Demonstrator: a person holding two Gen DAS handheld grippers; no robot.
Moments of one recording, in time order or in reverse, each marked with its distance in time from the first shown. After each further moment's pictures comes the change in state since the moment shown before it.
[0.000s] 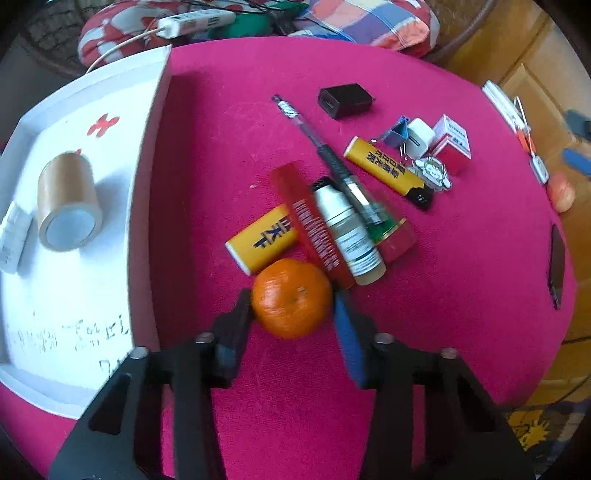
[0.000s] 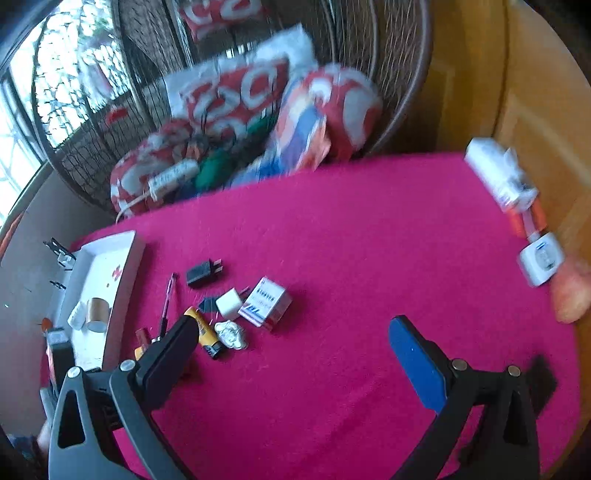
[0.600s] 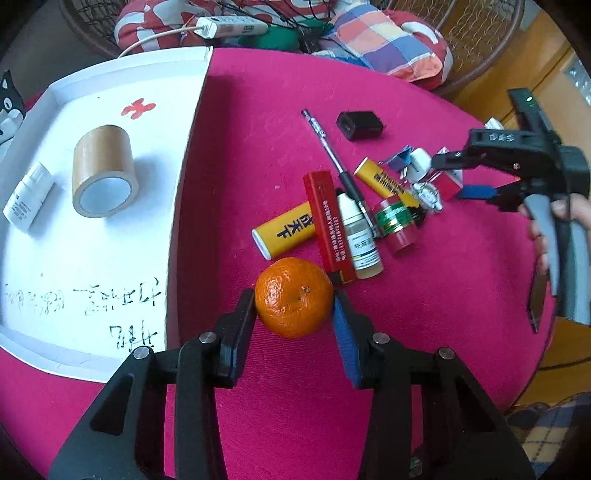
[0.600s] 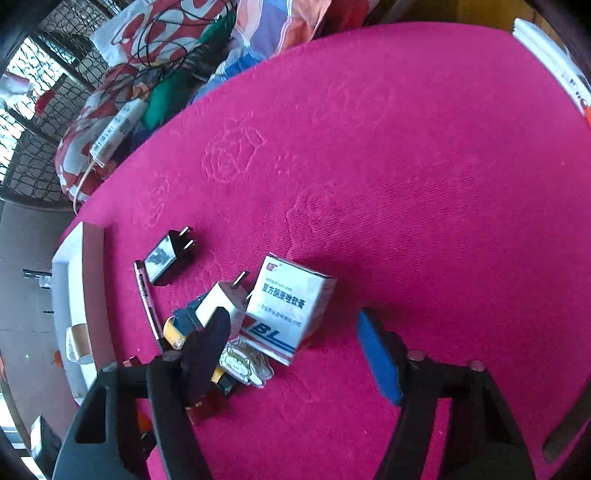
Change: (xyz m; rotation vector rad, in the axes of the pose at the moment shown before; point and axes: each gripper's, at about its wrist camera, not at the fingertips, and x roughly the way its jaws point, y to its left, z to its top) left arm -0.027 0.012 -0.015 -0.102 -0.057 -0.029; right arm 0.115 0.010 0.009 0.210 0.306 0.020
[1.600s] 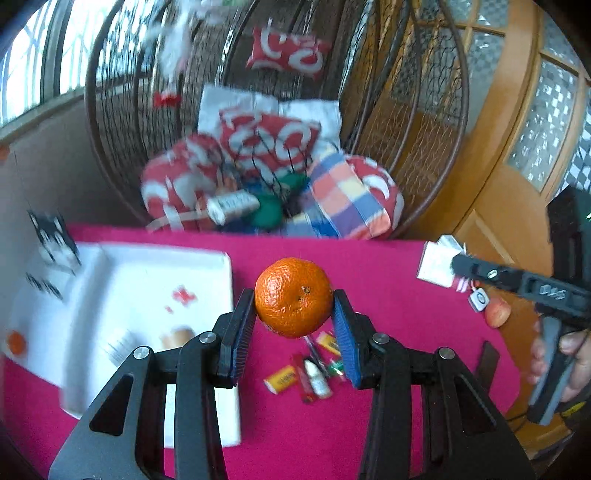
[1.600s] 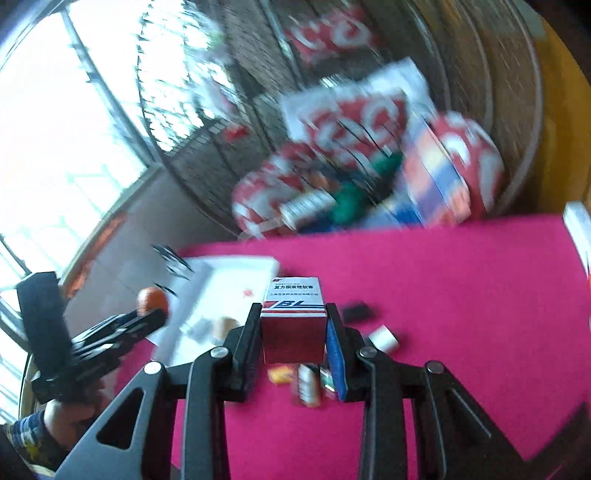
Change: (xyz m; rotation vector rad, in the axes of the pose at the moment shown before) left arm -0.192 0.005 0.068 0.067 -0.467 -0.035; right arm -0.202 0.123 -0.080 -0.452 -0.467 0.310
